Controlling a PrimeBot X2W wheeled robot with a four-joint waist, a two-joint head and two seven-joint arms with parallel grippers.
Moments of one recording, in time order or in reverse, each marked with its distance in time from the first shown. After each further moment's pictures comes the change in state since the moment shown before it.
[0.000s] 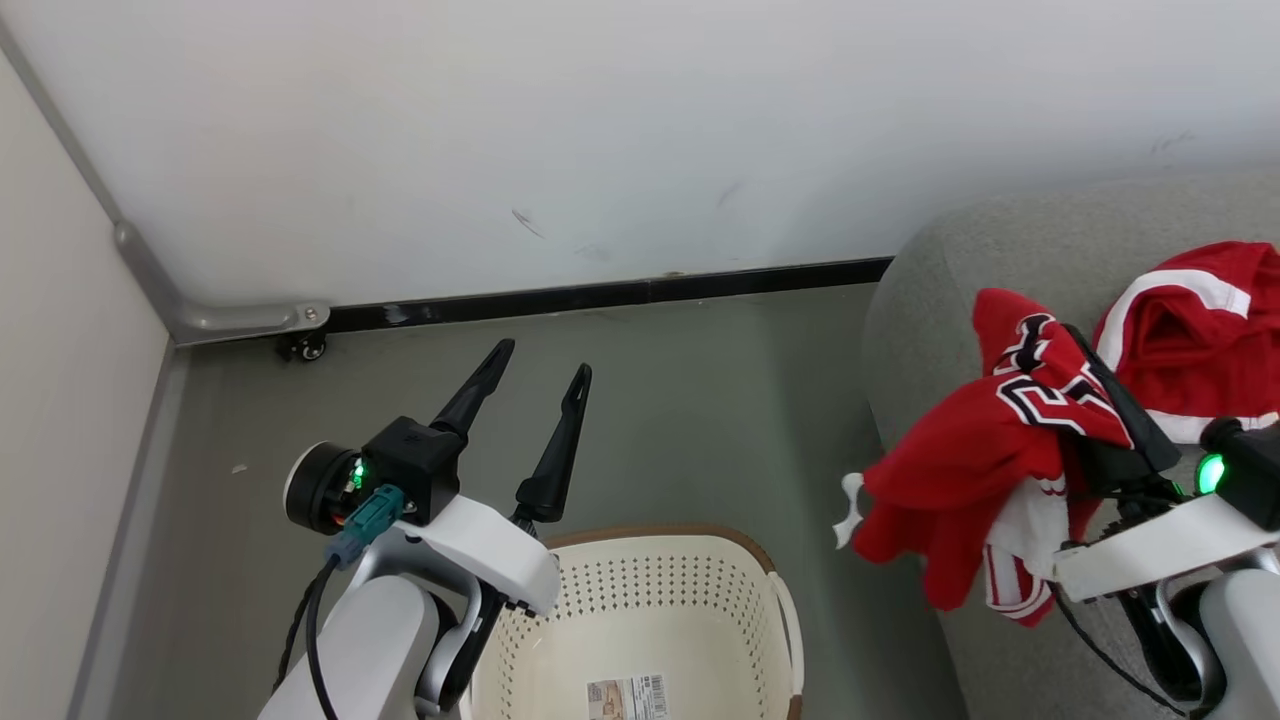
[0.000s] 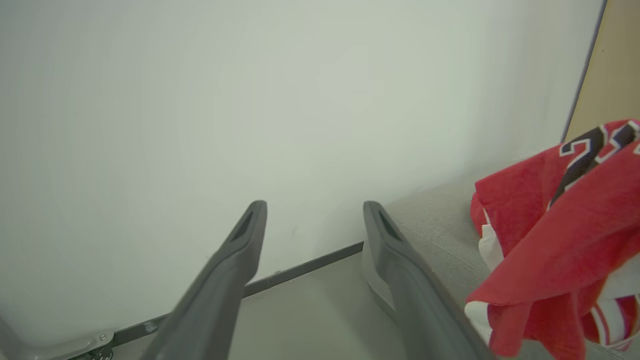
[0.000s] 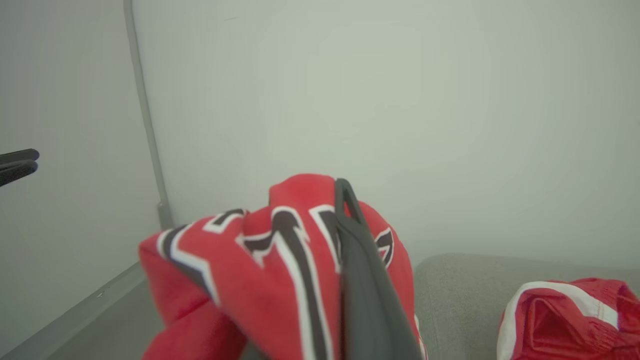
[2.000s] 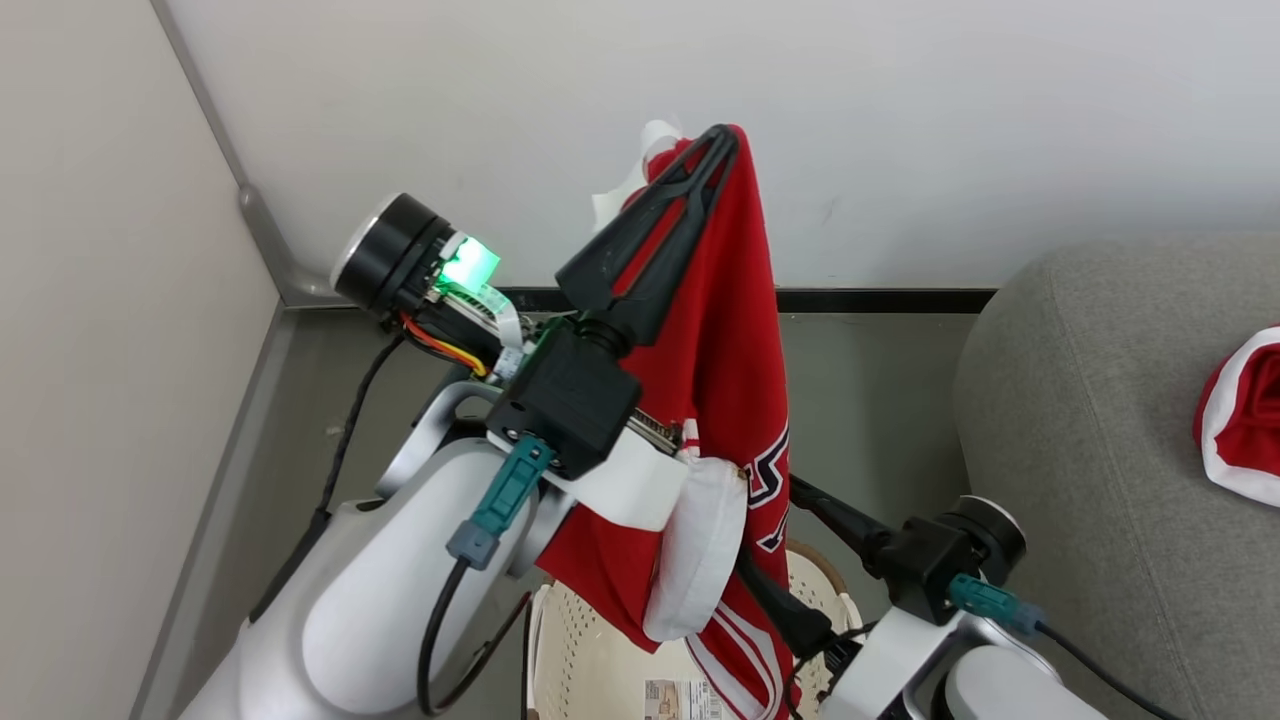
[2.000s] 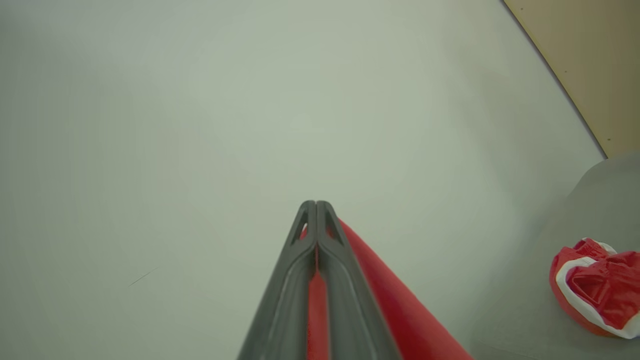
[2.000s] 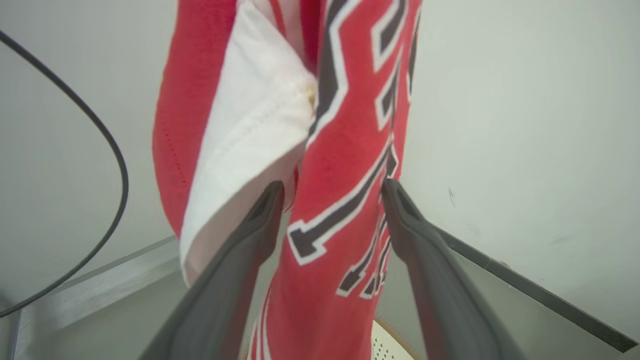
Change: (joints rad) left arm -0.297 -0.008 -0.135 -0.246 0.317 0.062 -0.018; right arm -0.063 0.096 0.459 0.068 -0.055 0.000 0.058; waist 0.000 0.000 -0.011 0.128
